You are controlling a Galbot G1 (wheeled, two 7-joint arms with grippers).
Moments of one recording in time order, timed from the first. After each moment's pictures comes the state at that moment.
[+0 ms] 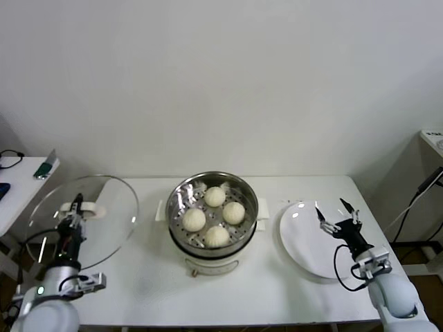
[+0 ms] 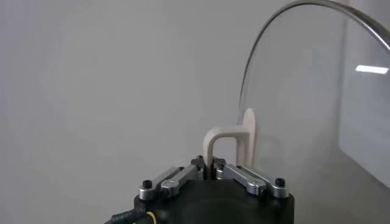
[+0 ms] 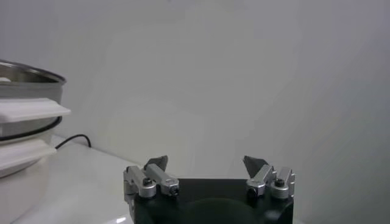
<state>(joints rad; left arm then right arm) 1.55 -1.08 -0.69 -2.09 1.17 0.33 -0.06 -1.24 1.09 0.62 1.59 0.23 0.11 -0.25</state>
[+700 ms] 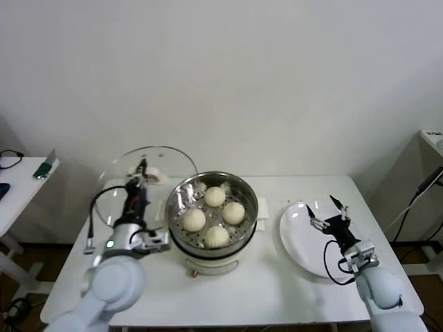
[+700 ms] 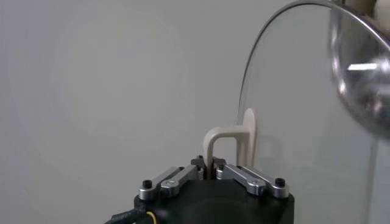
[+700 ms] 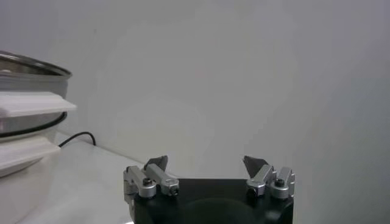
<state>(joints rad) 1.07 -0.97 -0.12 -2.15 1.21 0.69 0.21 -1.18 1.13 0.57 1.55 0.17 0.11 -0.25</state>
